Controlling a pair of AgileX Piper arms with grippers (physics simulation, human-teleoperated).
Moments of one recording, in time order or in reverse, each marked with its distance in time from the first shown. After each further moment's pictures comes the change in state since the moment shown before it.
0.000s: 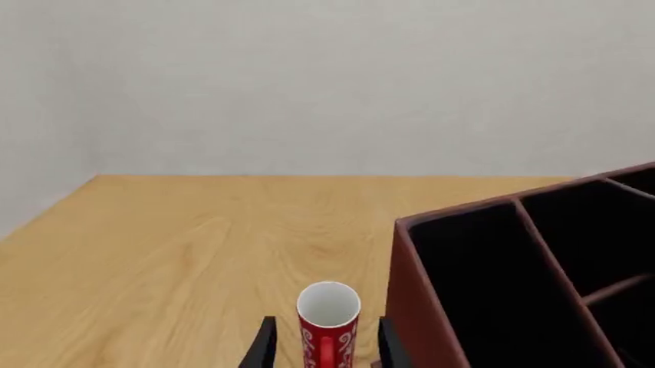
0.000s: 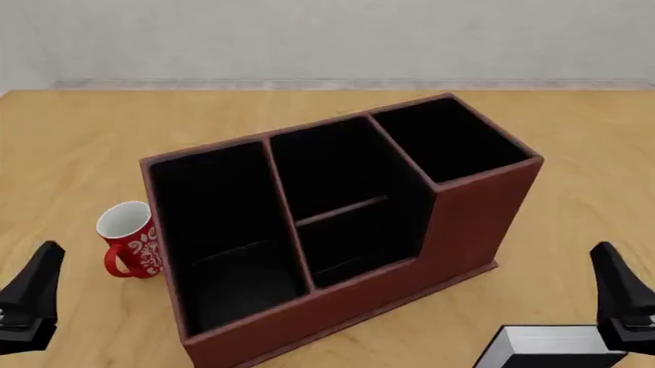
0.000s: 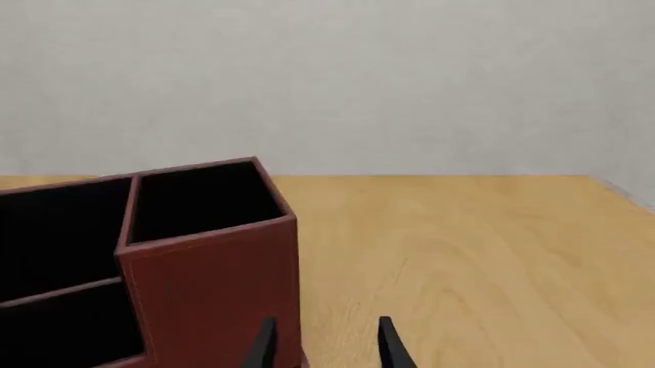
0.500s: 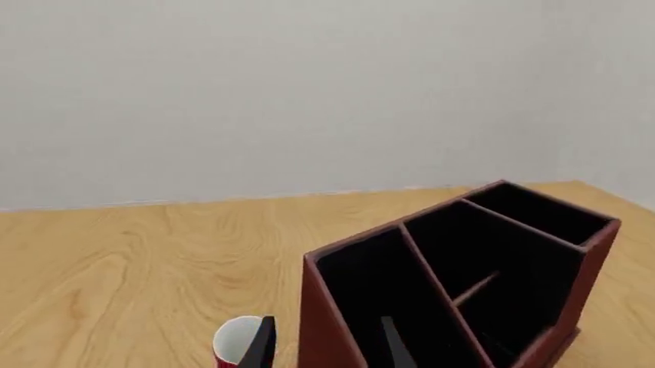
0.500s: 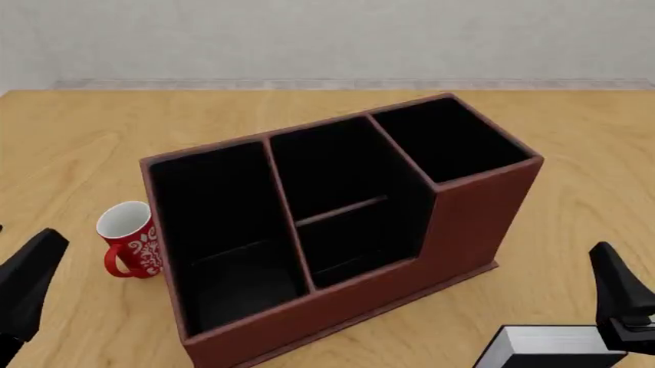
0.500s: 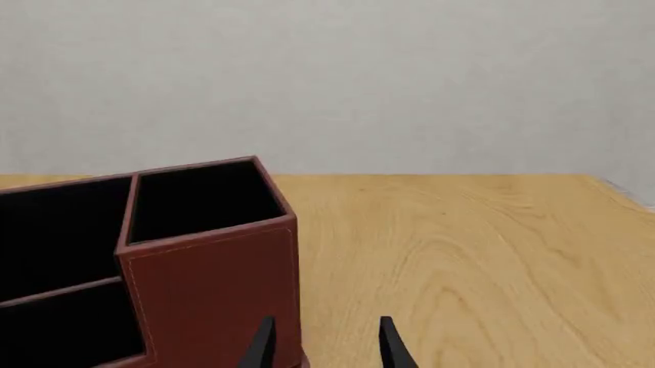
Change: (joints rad) left arm -0.273 -0.001 -0.171 0.131 -0.065; right arm 0.000 0.001 0.000 0.001 0.001
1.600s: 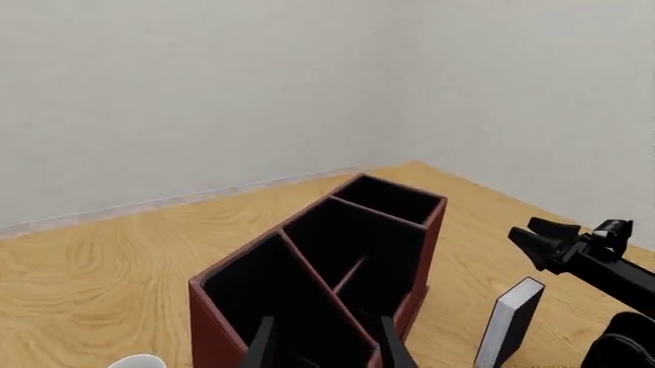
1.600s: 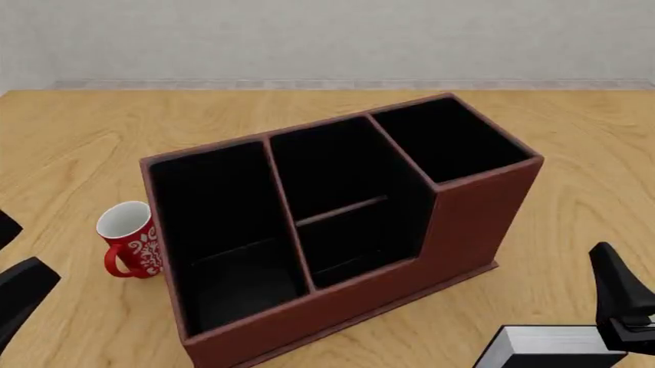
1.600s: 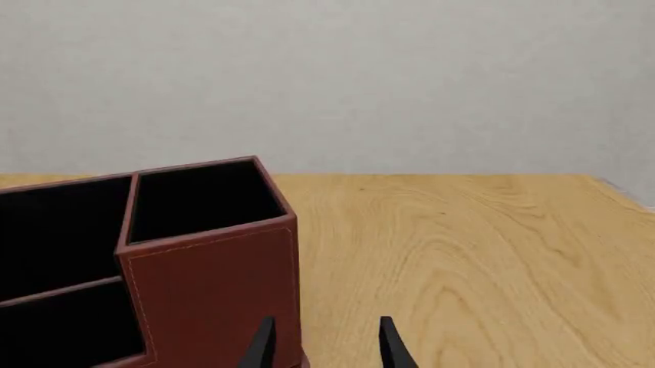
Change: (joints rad) left arm -0.378 0.000 -0.146 0.140 -0.034; right arm 0.001 -0.001 -0.001 0.002 -0.002
